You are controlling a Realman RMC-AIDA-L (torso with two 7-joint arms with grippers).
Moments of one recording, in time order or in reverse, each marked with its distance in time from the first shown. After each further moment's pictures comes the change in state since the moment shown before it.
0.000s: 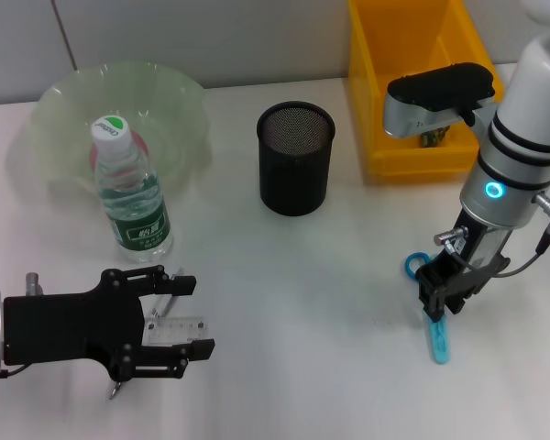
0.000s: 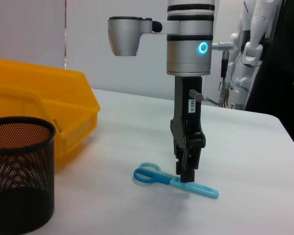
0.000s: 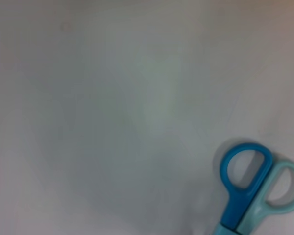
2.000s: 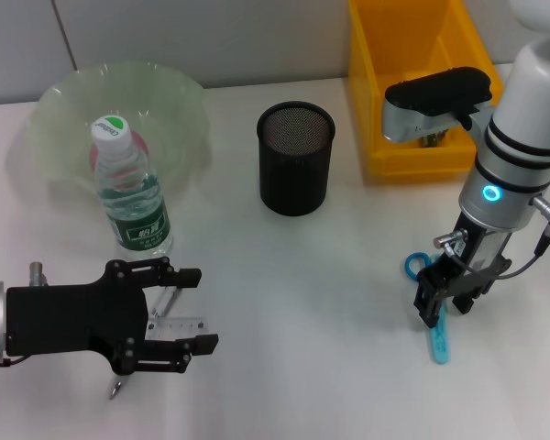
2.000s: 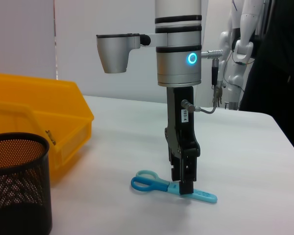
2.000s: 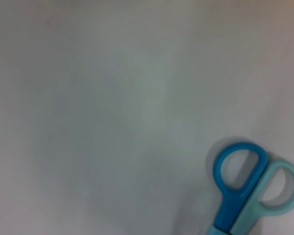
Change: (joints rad) left arm -0.017 0.002 0.000 0.009 0.000 0.014 0.023; right arm 0.020 0.004 0.009 0.045 -0.029 0.023 0.002
